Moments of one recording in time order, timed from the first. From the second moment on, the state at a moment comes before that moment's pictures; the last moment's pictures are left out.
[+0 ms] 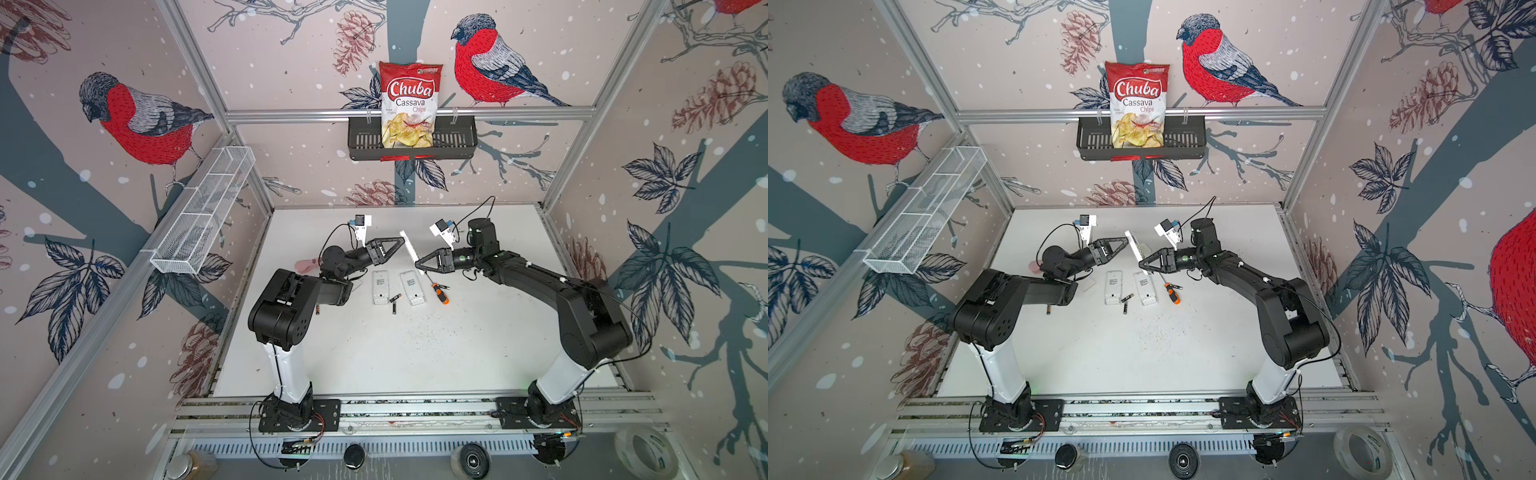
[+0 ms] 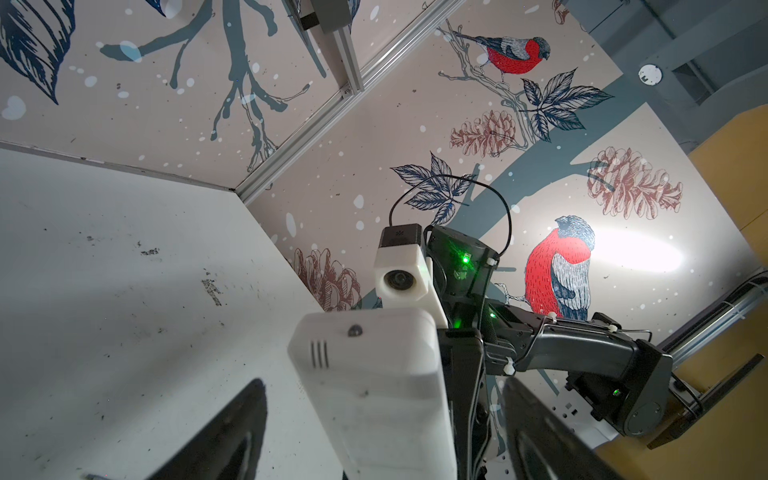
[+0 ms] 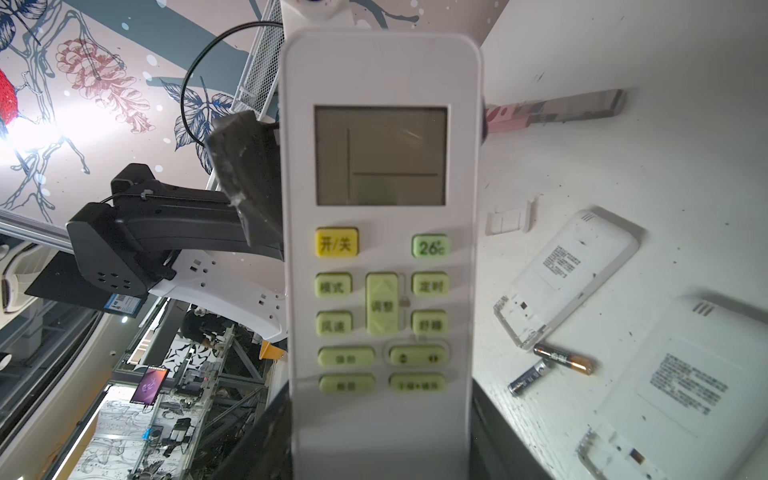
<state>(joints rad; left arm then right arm) -0.32 1.88 0.83 1.43 0.89 -1.16 0.44 1.71 1.09 0.09 -1.18 0.45</state>
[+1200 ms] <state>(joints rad) -0.32 1.89 0.85 1.31 0.88 -1.11 0.47 1.80 1.18 0.07 -1.16 0.42</state>
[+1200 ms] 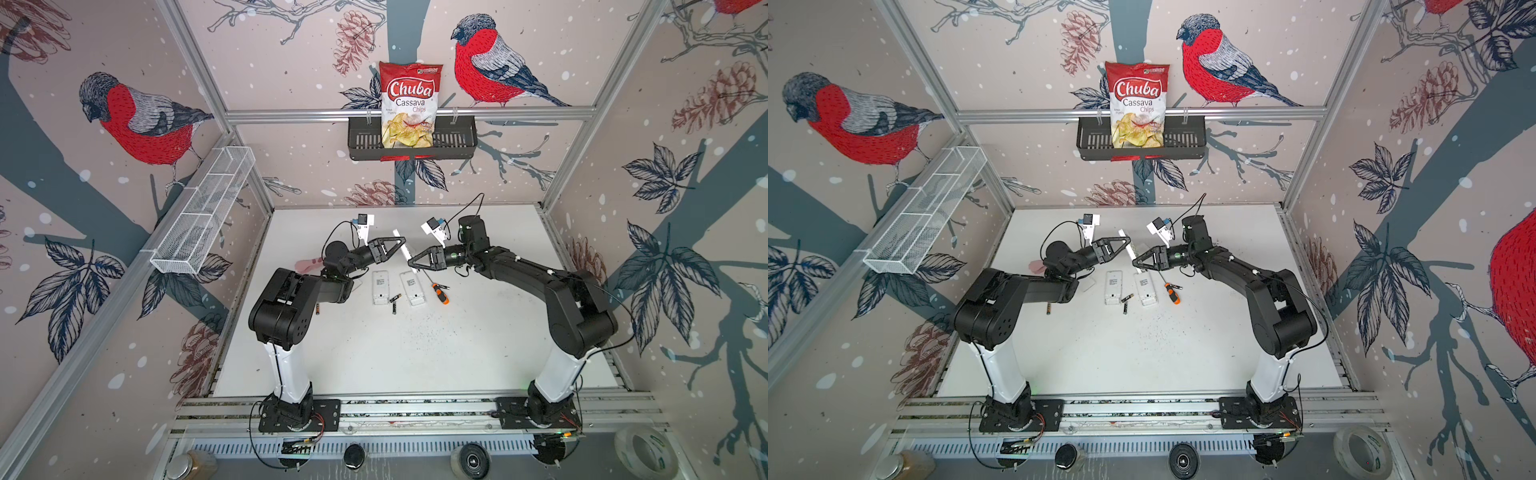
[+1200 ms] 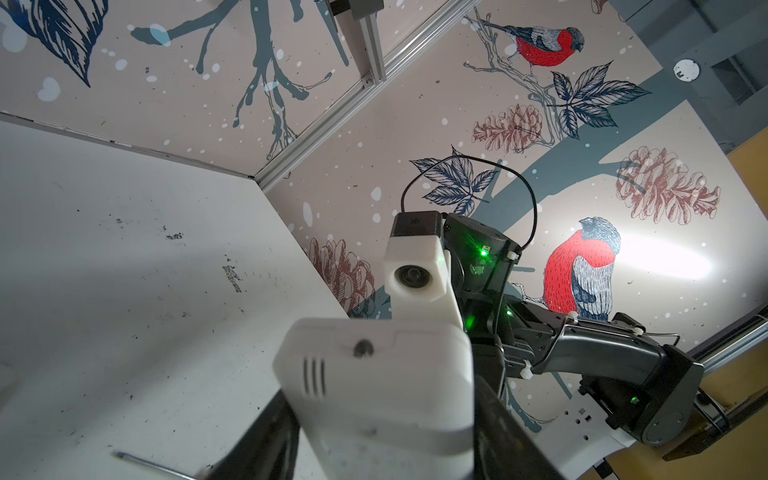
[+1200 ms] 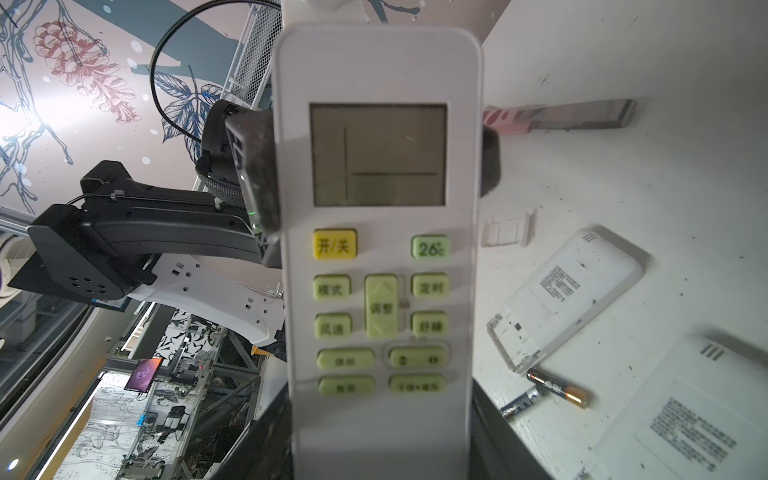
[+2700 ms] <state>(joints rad) -0.30 1.96 0.94 1.17 0.83 -1.07 0.41 1.82 1.19 -0.02 -1.01 0.37</state>
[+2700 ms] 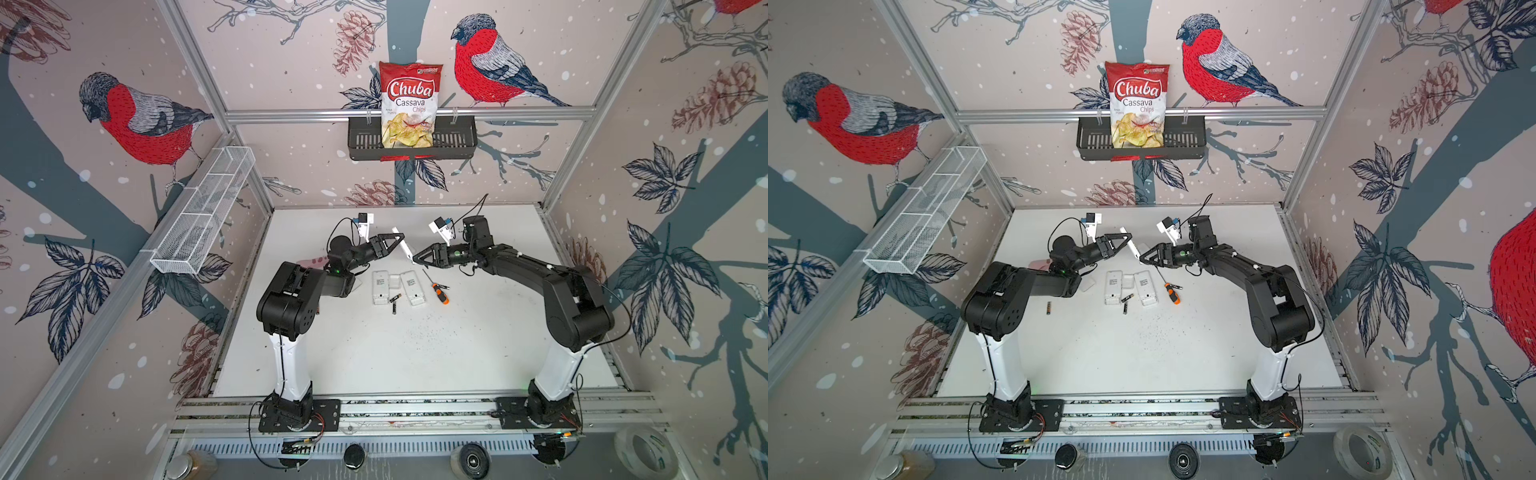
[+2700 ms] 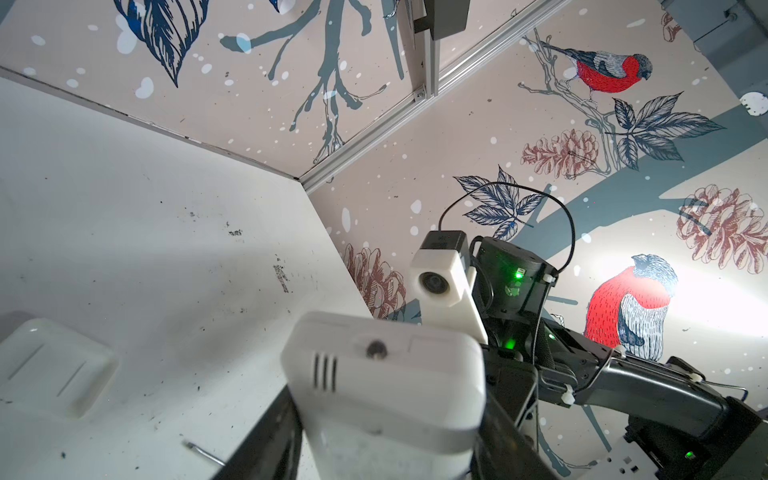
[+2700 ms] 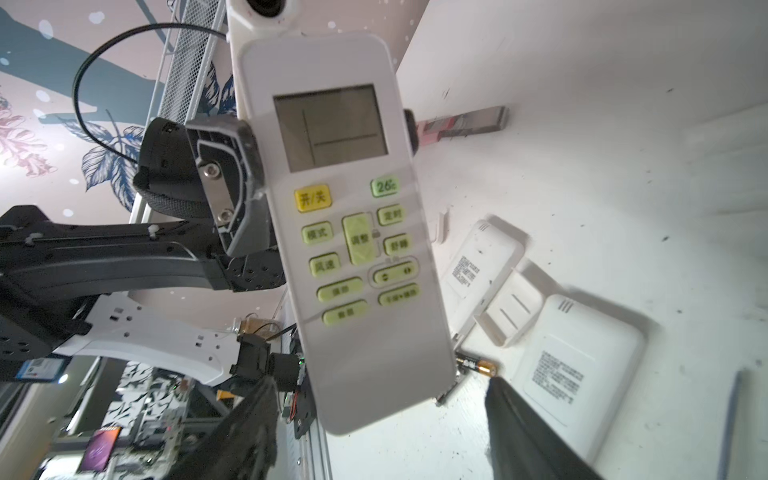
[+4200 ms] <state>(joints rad) -0.33 1.71 1.06 0.47 0.58 -0.89 0.79 1.37 0.72 0.52 0.14 0.29</state>
